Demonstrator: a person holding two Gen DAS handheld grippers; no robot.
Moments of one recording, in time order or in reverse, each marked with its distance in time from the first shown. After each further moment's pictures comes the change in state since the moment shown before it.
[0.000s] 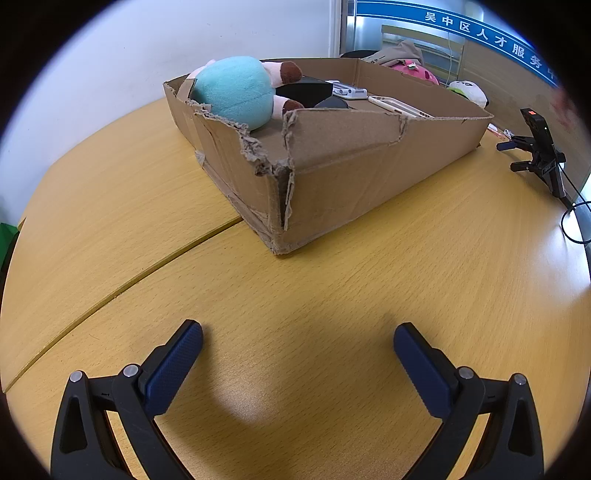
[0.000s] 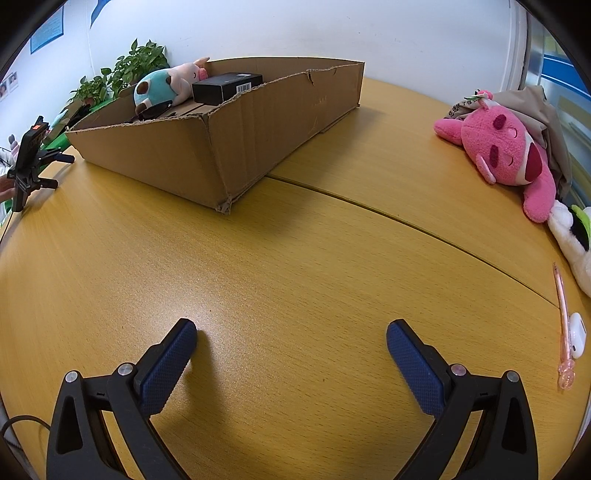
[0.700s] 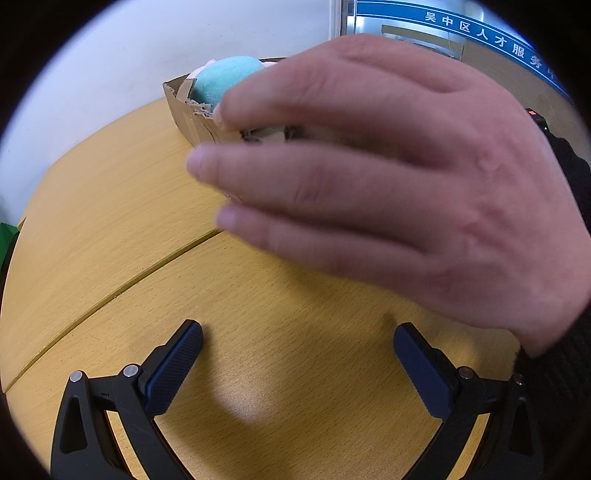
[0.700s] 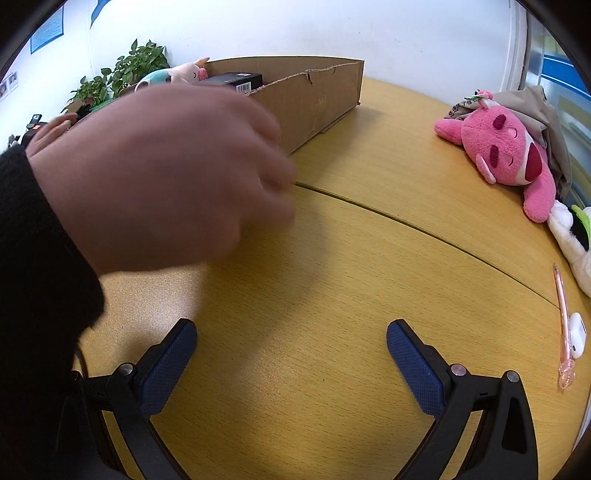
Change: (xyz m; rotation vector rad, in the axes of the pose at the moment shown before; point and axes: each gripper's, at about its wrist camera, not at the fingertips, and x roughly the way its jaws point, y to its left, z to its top) left arm -0.001 0.001 0.002 0.006 0.003 -0.002; right arm -0.001 -0.003 0.000 -0.013 -0.001 0.010
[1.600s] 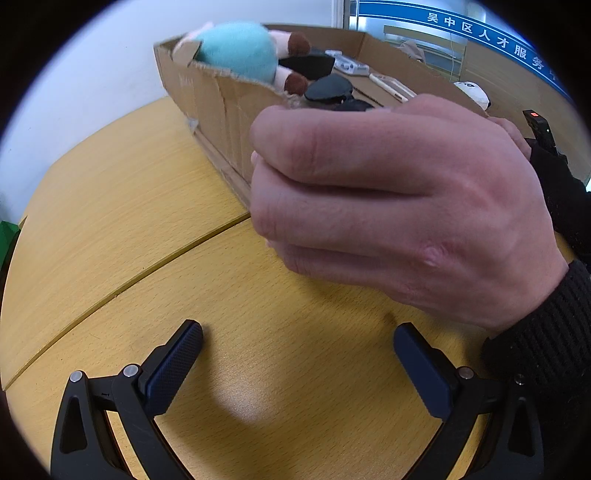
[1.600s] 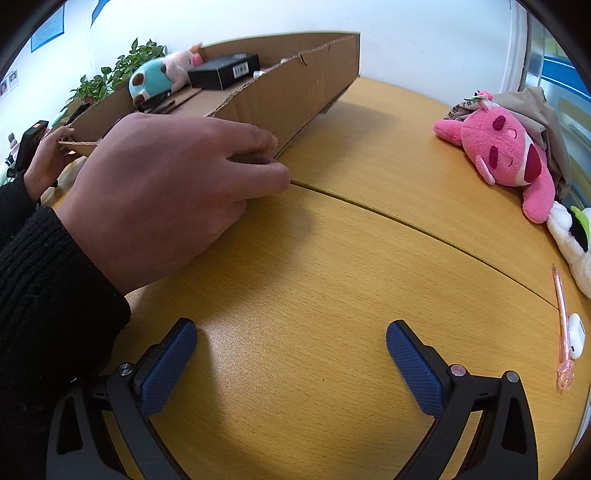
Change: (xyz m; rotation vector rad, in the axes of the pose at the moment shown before) left arm -0.001 0.000 0.000 -0.005 0.002 0.004; right arm -0.002 0.000 0.000 -0.003 -0.002 0.000
